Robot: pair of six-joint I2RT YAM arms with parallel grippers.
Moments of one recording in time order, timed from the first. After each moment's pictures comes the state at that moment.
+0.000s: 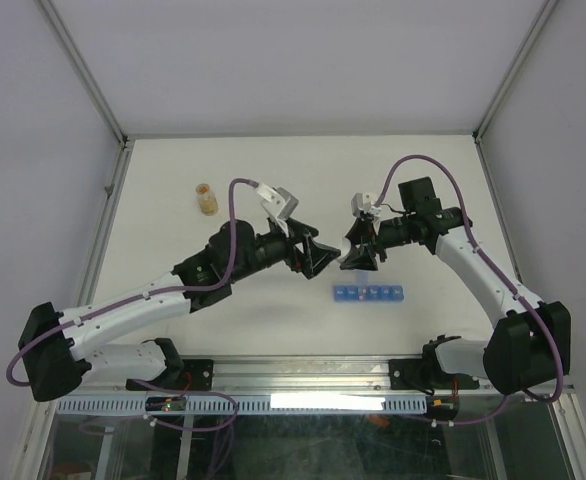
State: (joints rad) left arm -0.96 1.12 0.84 0.27 0.10 -0.37; right arm 0.30 1.27 0.99 -0.72 -1.14 -0.86
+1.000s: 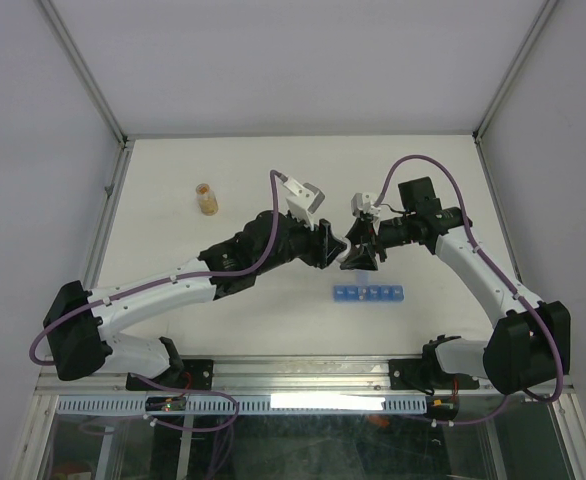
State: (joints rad) left arm -1.03 1.32 1.00 0.09 -0.07 -0.40; right arm 0.30 1.27 0.99 -0.71 -1.13 -0.85
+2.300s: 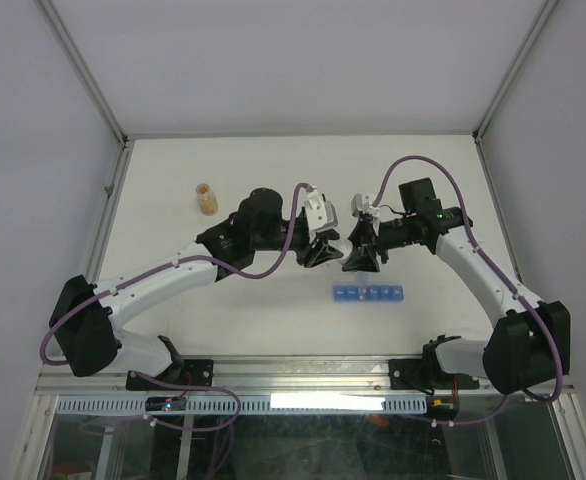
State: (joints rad) left arm -0.90 1.38 1.07 0.04 0.50 0.22; right arm 0.30 1.27 0.99 -0.75 -1.10 -0.85
